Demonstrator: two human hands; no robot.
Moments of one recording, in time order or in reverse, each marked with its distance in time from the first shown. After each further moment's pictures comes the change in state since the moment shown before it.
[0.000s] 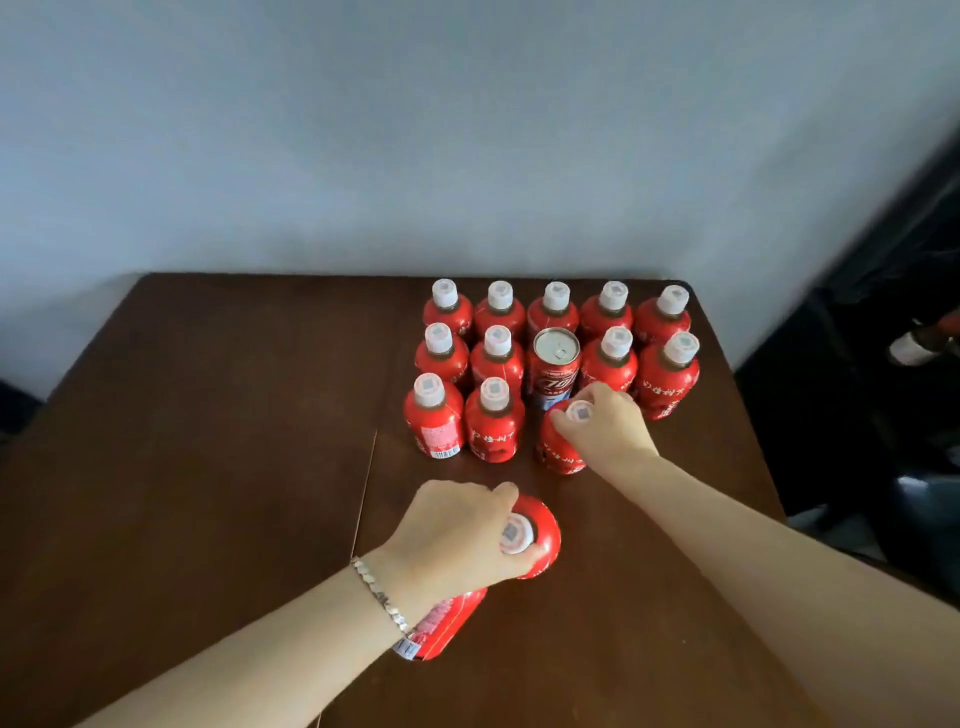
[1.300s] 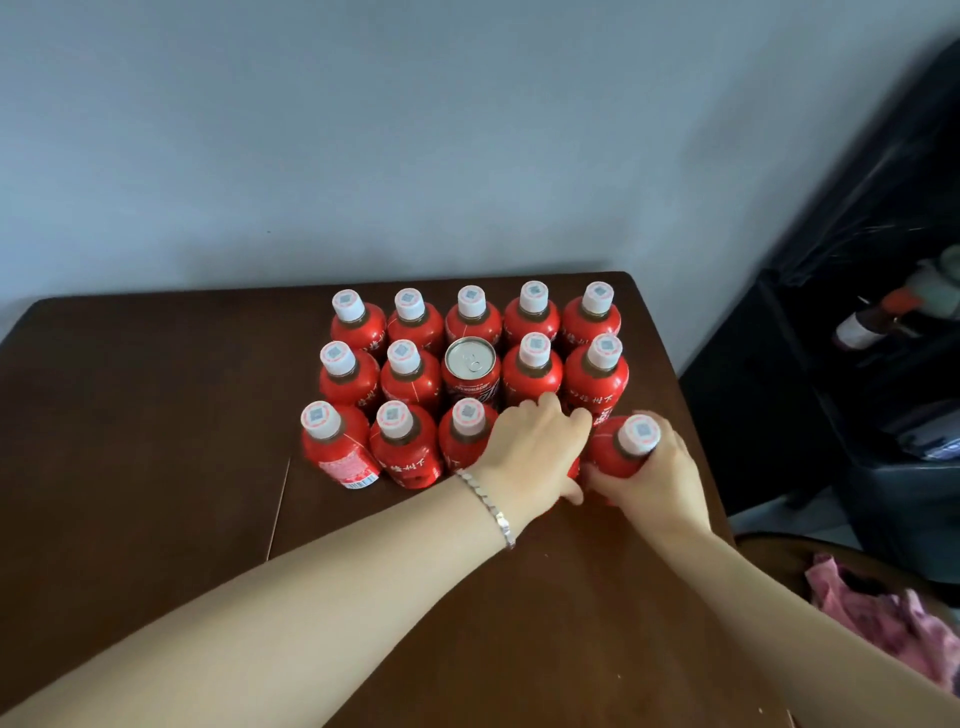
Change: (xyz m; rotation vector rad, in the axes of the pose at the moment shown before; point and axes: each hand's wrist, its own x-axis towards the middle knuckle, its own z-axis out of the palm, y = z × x) left_hand 0.155 0.078 0.008 0.076 -0.094 0.066; right_hand 0.011 0.111 -0.043 0.165 0.217 0.038
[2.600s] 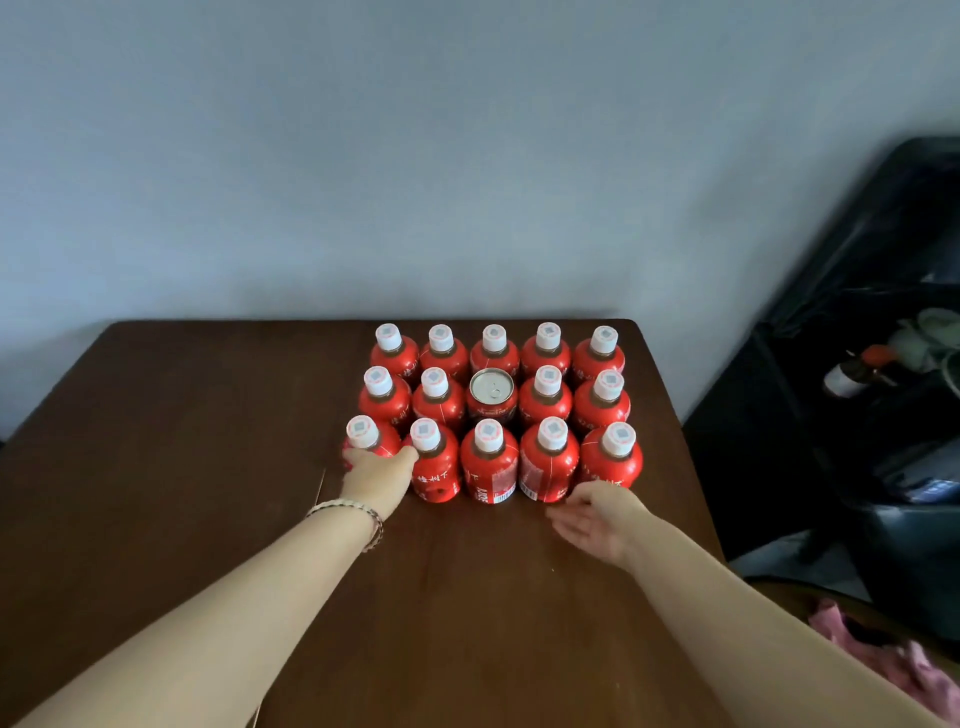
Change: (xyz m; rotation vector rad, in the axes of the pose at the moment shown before) left_hand -0.078 -0.102 0.029 -1.111 0.185 -1.210; right_hand -0.004 -0.033 0.029 0.762 -0.397 0.835
